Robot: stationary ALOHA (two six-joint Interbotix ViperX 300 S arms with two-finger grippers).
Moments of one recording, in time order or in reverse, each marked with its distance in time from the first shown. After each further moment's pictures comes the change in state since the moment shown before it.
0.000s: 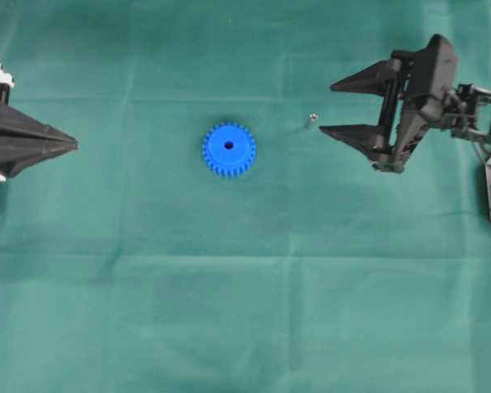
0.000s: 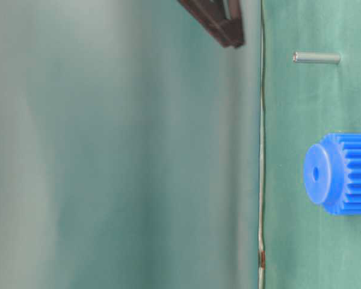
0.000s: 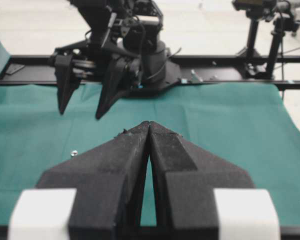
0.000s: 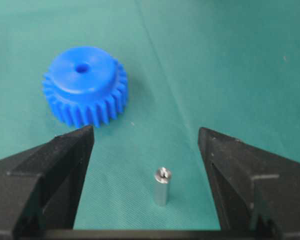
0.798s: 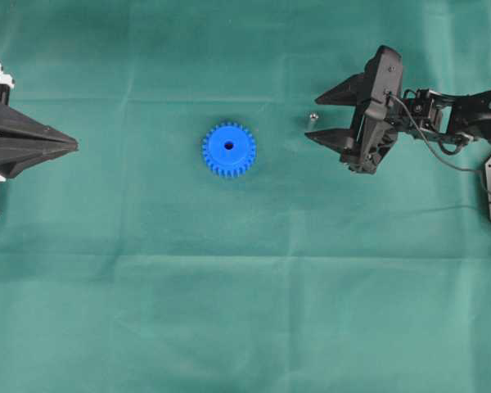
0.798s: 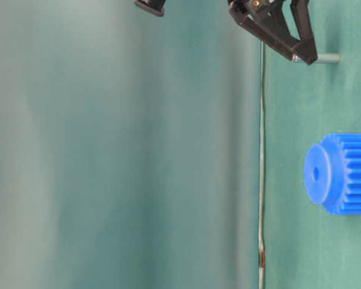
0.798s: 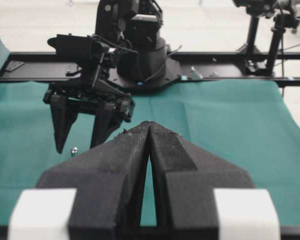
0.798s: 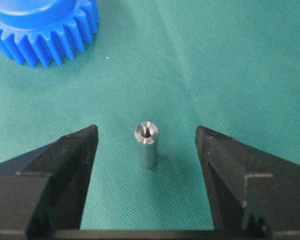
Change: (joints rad) left arm 0.000 -0.003 0.000 0.002 0.011 0.000; right arm -0.021 0.253 -0.069 0.012 -0.008 0.000
